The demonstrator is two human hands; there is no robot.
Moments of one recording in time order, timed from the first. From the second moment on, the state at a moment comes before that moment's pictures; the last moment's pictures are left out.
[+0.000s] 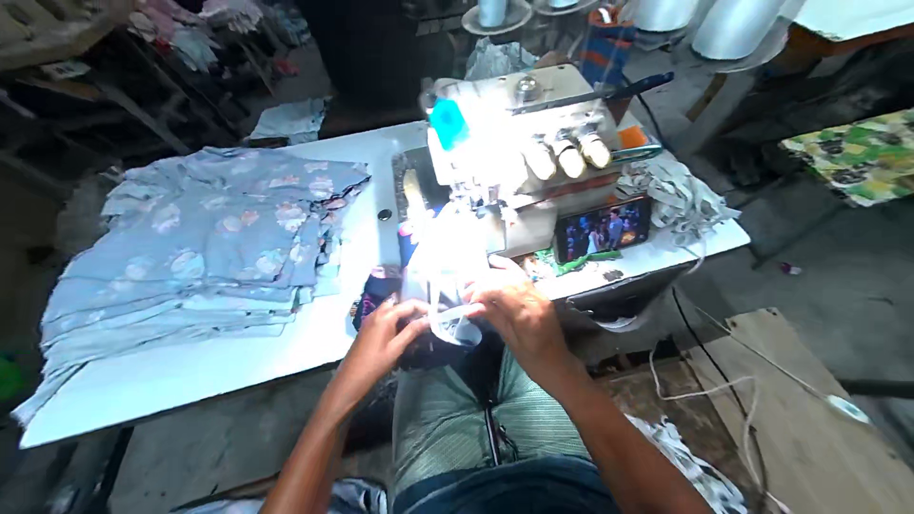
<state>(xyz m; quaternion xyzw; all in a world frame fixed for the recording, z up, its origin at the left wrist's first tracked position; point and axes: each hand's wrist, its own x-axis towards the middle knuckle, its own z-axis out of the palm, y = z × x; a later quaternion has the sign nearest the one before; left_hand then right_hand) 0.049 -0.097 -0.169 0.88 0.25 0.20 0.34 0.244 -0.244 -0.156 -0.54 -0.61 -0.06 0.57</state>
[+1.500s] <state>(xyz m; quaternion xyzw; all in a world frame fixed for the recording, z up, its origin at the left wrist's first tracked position) 0.049 -0.086 -0.044 0.96 0.21 0.18 0.04 0.264 -0.191 -0.167 -0.57 -0.53 0.00 0.63</state>
